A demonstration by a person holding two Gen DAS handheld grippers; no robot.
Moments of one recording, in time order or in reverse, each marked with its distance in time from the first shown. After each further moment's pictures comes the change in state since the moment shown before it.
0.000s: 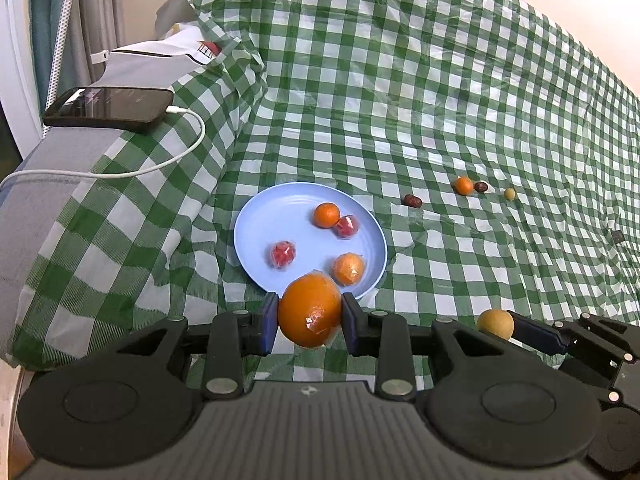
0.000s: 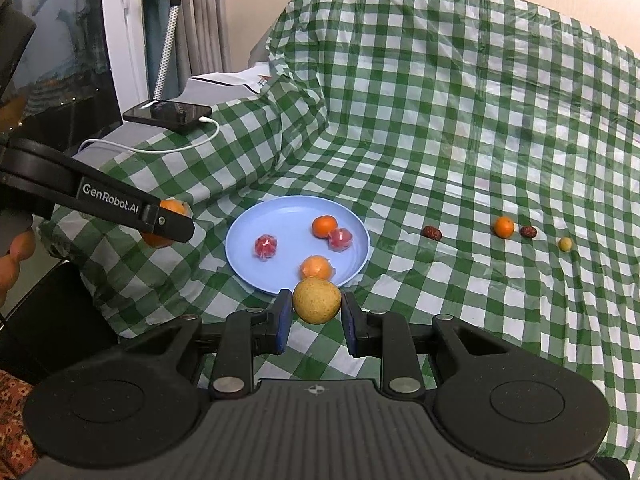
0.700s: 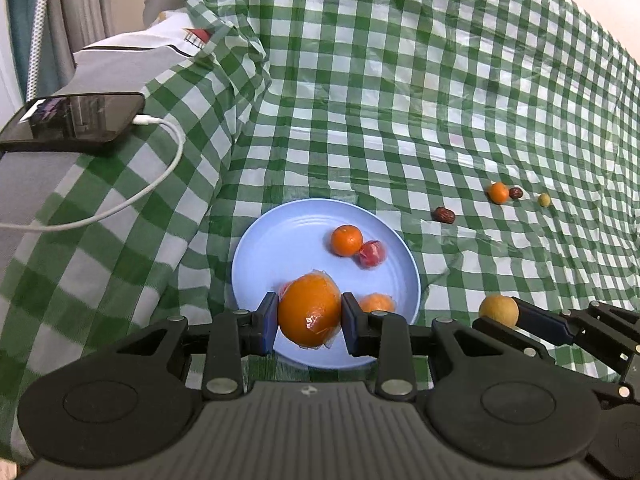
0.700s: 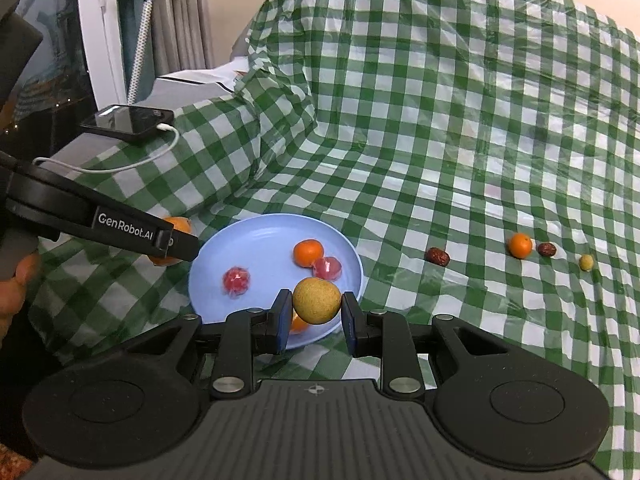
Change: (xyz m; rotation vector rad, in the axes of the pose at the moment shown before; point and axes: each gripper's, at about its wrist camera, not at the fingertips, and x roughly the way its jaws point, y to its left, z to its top) left arm 0.080 0.006 0.046 0.021 0.043 0.037; right arm 0.081 -0.022 0.037 0.018 0.015 -0.007
